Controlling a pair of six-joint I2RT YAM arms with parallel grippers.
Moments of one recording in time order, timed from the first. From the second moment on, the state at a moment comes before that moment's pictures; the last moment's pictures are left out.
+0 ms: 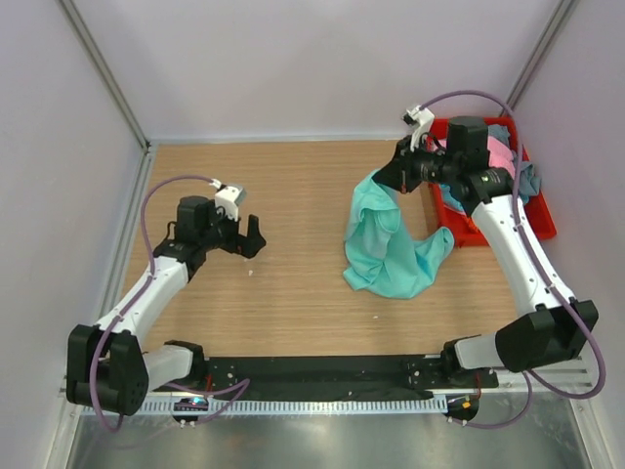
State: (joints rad) left arm -0.19 1.17 0.73 -0.18 0.42 0.05; right arm 0.18 1.35 1.41 -0.53 -0.73 -0.04
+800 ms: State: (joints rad) left arm -0.02 1.03 0.80 -0.29 0.20 0.07; right arm 0.71 1.82 2.29 -0.80 -0.81 -0.17
